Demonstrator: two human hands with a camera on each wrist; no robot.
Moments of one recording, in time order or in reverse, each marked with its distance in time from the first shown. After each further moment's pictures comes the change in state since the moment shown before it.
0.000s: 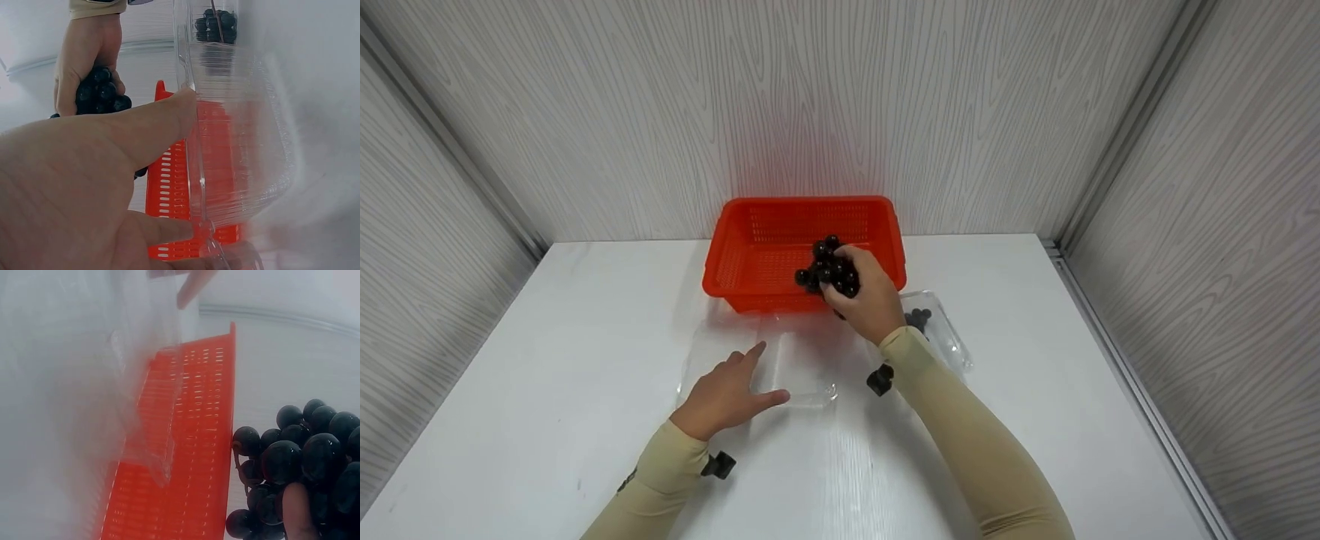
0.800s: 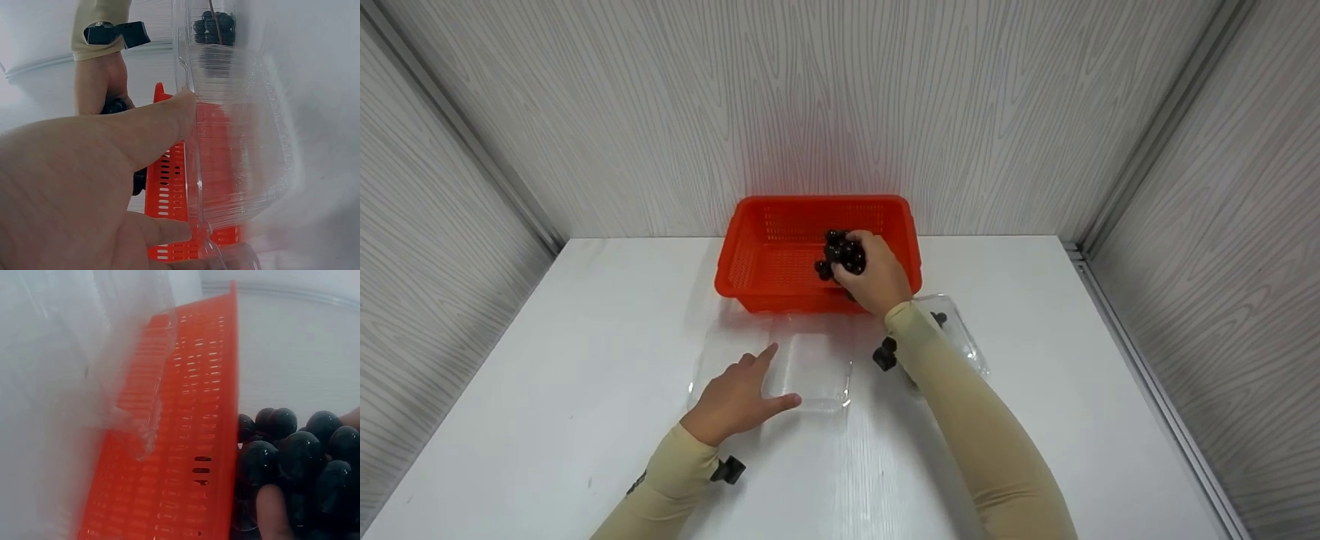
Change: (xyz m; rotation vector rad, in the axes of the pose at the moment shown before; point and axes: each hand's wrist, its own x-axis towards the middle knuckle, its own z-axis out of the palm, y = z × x) left_hand 0.001 0.002 0.000 0.023 -0.022 -0.026; right_hand 0.047 0.013 0.007 -0.106 -0.112 0.183
